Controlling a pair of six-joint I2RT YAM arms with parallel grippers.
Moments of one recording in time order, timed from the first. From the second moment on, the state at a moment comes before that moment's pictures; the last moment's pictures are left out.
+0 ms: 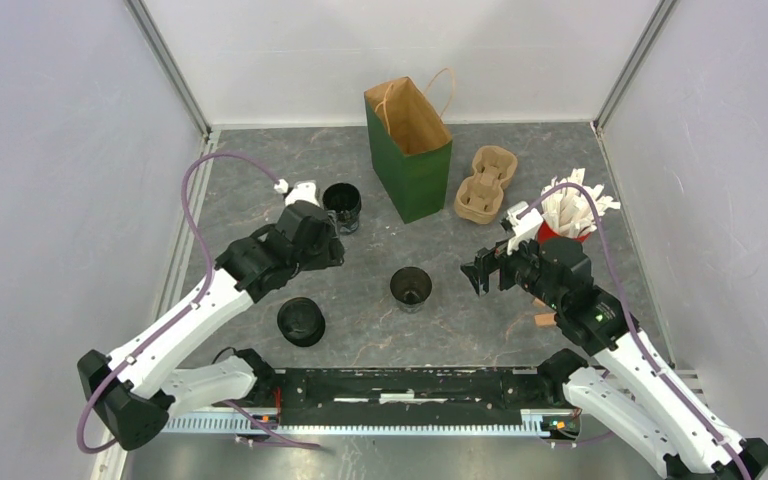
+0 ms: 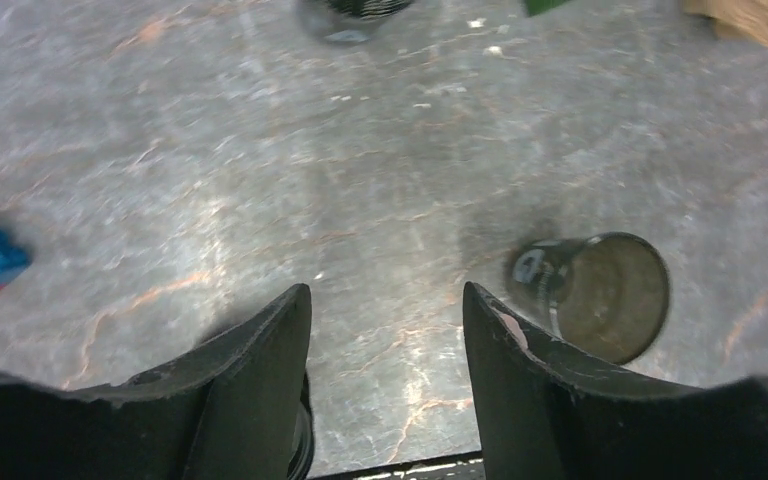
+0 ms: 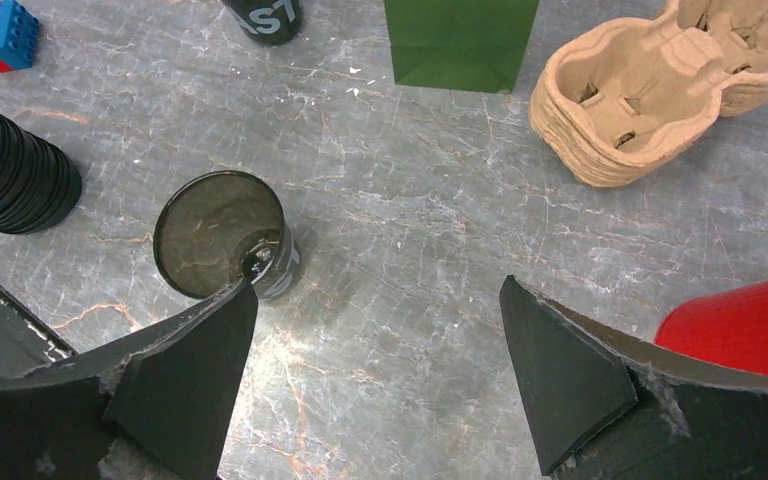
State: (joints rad) left arm -0.71 1.05 1.03 -0.76 -0.31 -0.62; right arm 0.56 0.63 0.66 -0.40 -0.07 0.08
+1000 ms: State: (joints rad) left arm -0.68 1.02 0.79 -0.98 -0.47 -1.15; right arm 0.56 0.63 0.64 -0.40 -0.07 0.08
